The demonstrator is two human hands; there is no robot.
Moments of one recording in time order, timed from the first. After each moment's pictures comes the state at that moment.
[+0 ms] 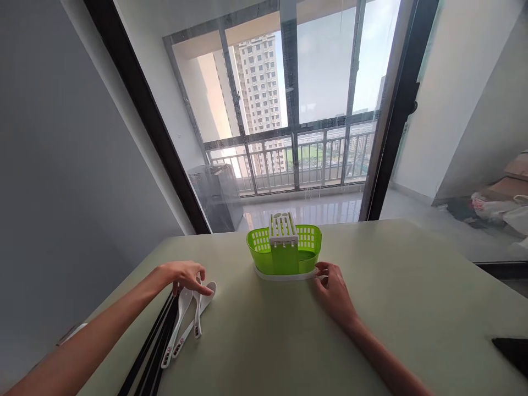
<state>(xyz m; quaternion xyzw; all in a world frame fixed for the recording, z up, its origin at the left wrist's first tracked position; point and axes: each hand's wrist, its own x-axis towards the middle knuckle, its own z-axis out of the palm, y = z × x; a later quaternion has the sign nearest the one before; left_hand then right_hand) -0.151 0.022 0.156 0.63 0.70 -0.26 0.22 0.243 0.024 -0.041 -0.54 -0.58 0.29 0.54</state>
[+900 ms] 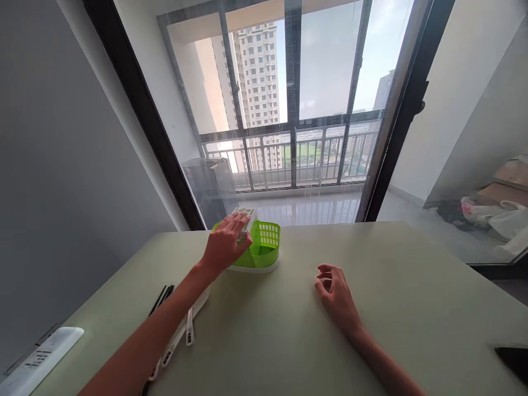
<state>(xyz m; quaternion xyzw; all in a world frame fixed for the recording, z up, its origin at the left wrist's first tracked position) -0.035 0.054 0.142 0.80 0.52 0.22 -0.21 0.248 0.020 -0.039 -0.55 -0.58 0.28 0.53</state>
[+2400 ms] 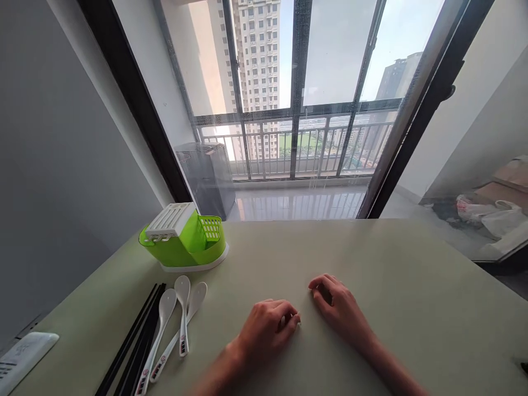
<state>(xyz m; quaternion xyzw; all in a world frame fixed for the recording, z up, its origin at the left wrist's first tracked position) 0.028 -0.033 0.008 0.80 0.49 0.21 0.27 0.246 0.013 -0.031 -0.52 -0.73 0.25 0.36</state>
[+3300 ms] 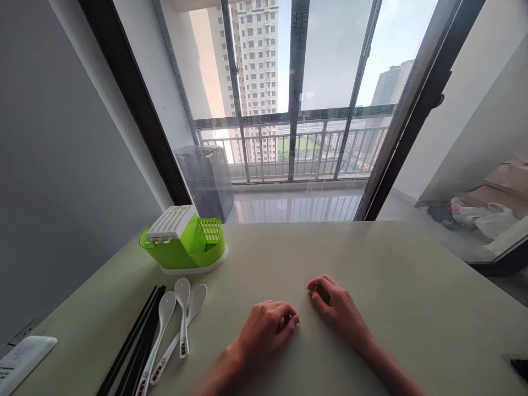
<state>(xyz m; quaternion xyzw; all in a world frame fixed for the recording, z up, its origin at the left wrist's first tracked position) 0.028 -0.035 0.010 0.82 0.48 0.22 0.22 0.245 0.013 -0.027 -0.52 -0.73 0.27 0.35</state>
